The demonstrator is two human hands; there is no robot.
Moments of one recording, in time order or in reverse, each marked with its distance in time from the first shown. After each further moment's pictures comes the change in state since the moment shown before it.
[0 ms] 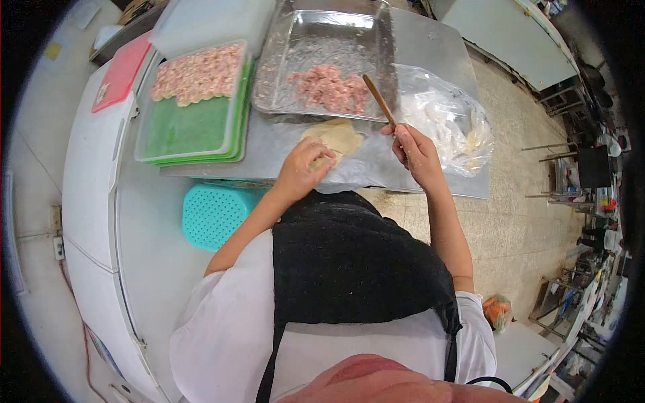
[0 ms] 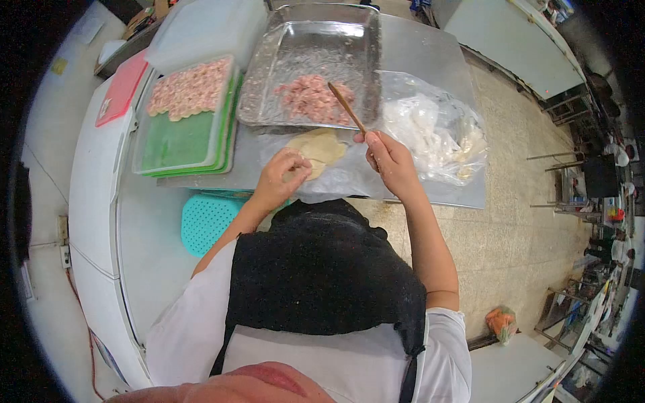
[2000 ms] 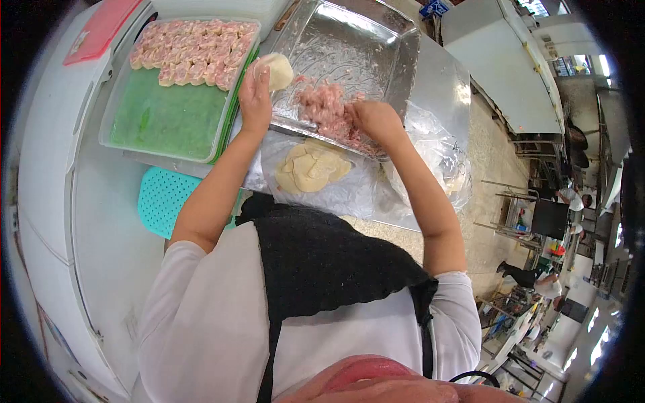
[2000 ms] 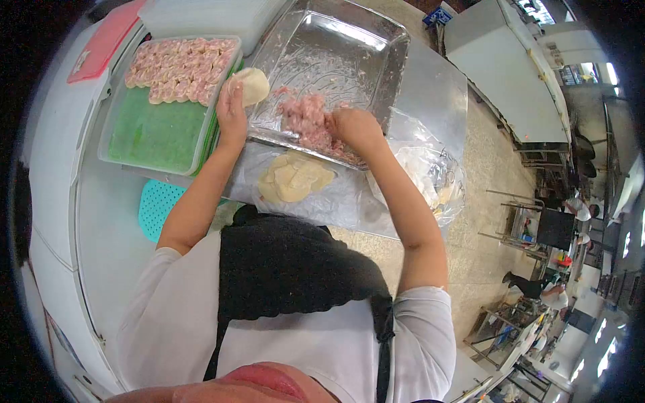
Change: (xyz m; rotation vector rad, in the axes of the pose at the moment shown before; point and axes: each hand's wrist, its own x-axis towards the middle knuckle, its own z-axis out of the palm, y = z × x) left_hand 0.128 -0.092 -0.072 -0.240 0.915 -0.012; right_hand 0.209 0.054 0.016 -1.349 -0.377 -0.385
